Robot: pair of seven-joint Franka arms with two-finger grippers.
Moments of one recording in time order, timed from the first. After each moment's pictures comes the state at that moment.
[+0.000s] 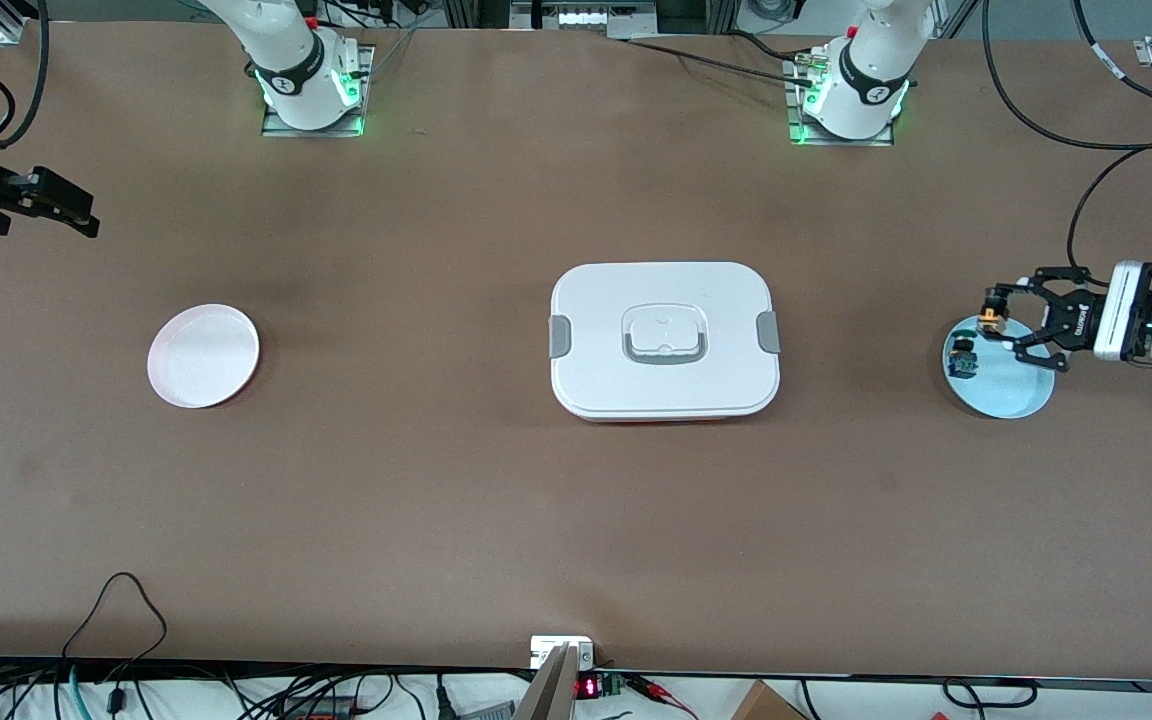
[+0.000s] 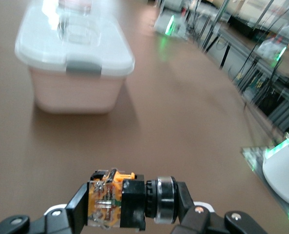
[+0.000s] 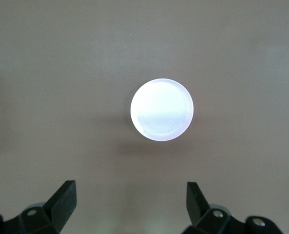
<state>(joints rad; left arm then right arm) 0.47 0.55 -0.08 -1.59 -0.60 1.29 2.20 0.05 -0.05 -0.08 -1.69 -0.05 1.60 -0.03</state>
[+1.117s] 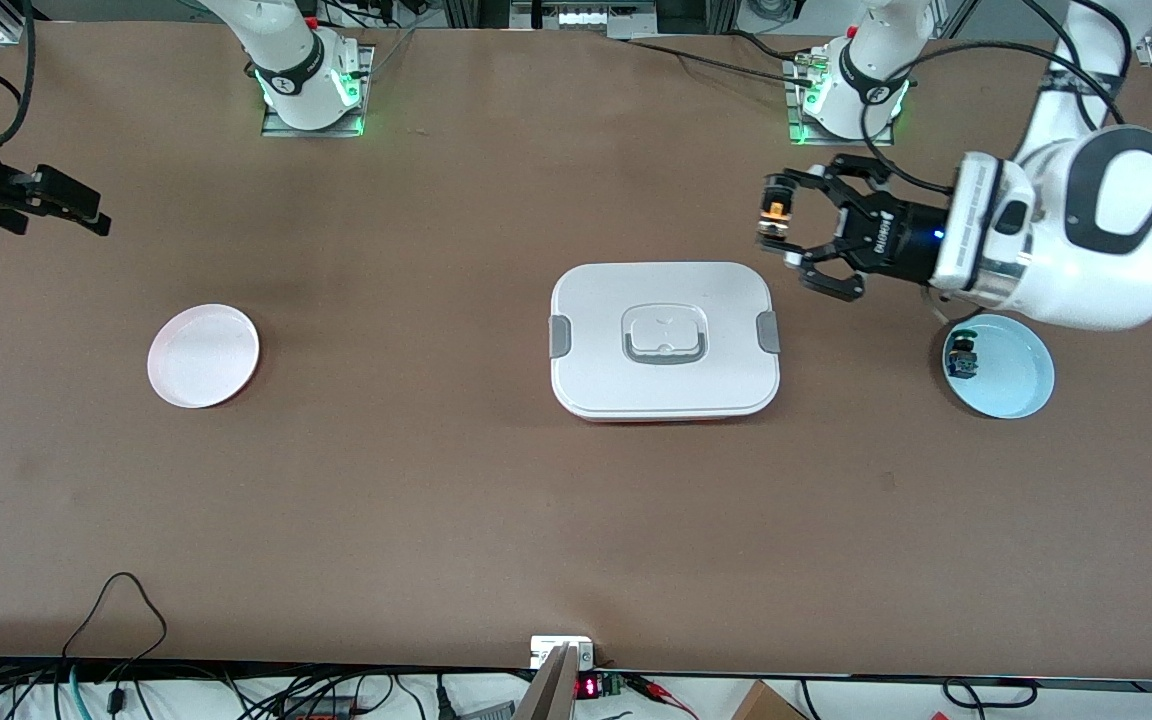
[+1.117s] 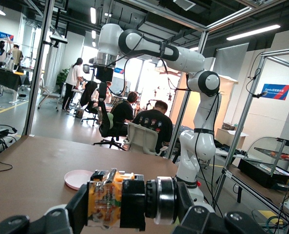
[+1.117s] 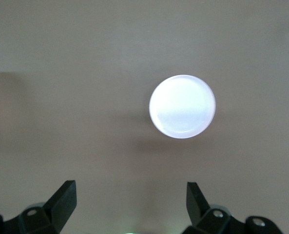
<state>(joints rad) 0.45 0.19 -0.58 -1.89 -1.37 1.53 1.77 0.04 -0.05 -0.09 -1.68 0.09 1.57 -0.02</state>
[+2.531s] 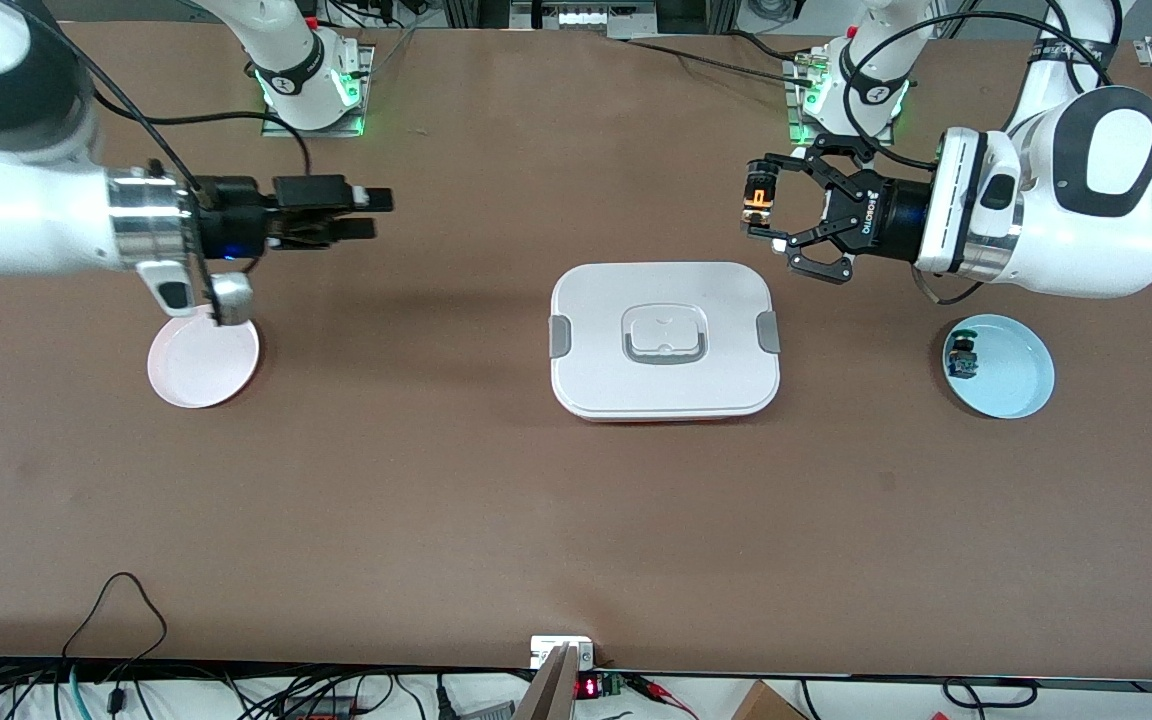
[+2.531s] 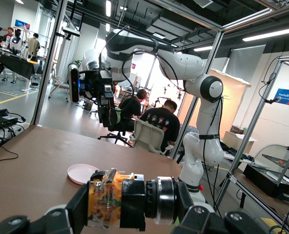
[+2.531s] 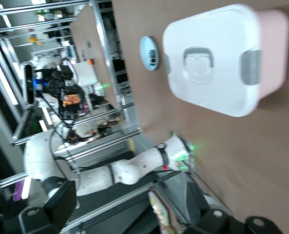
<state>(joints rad) 0.46 0.14 -0.59 -1.91 -1.40 1.55 1.71 0.26 0.20 -0.07 -1.68 1.22 1.58 -0.03</state>
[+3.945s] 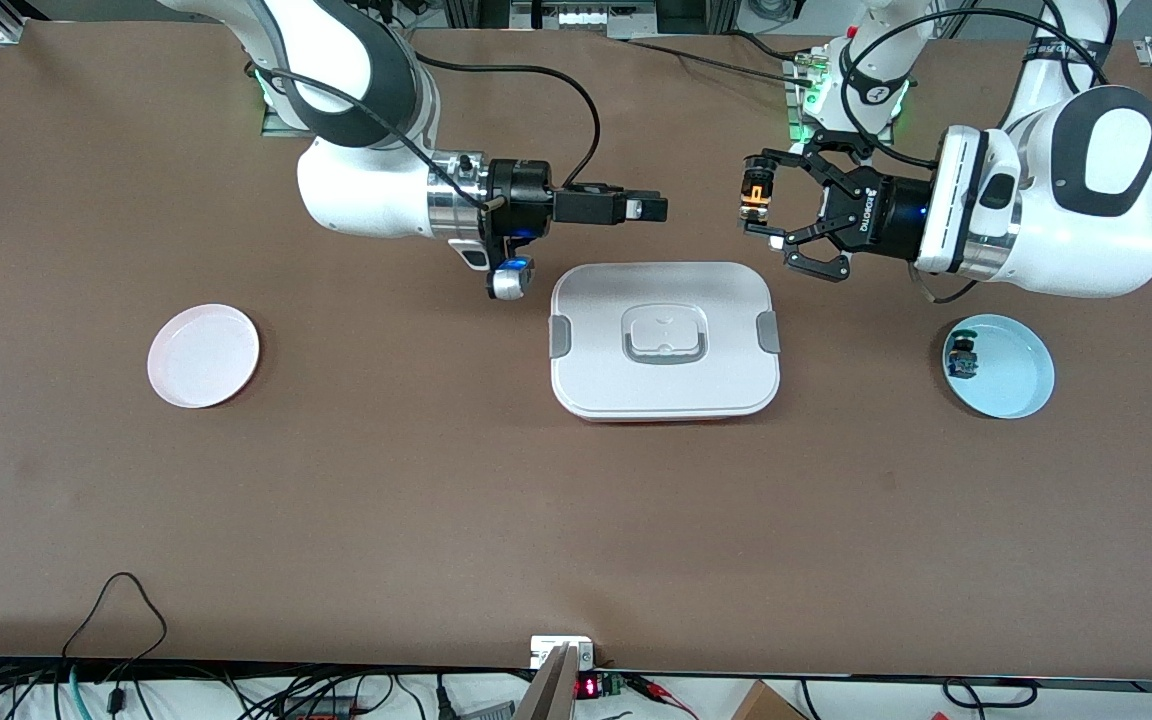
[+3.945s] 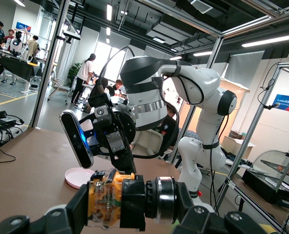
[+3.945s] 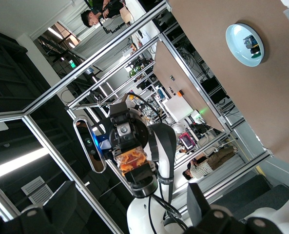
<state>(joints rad) 0.46 0.14 -0.59 -1.91 -1.41 1.55 1.70 0.74 0.32 -0.07 -1.69 1.93 2.20 0.08</state>
